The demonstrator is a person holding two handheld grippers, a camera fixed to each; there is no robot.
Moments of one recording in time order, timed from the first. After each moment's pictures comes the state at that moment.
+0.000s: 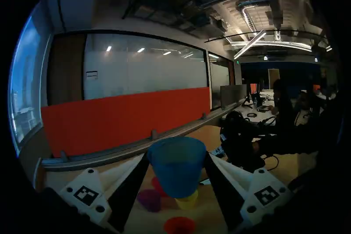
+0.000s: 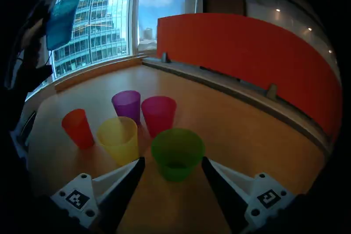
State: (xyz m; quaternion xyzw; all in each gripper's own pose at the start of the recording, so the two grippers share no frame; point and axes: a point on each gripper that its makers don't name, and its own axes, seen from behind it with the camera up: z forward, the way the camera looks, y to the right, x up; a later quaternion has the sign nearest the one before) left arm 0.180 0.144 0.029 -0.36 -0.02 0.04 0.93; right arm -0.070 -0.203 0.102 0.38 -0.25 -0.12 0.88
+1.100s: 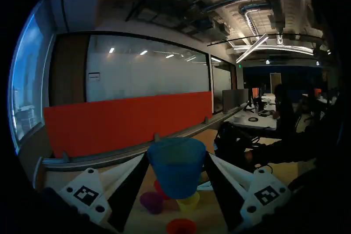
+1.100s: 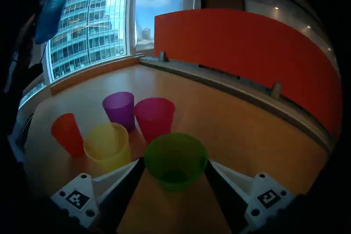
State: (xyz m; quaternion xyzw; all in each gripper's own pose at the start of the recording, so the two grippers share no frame) left arm 0.190 0.137 0.032 -0.35 -0.02 0.03 0.94; right arm -0.084 -0.224 0.124 0.37 -0.25 -0.11 0.89
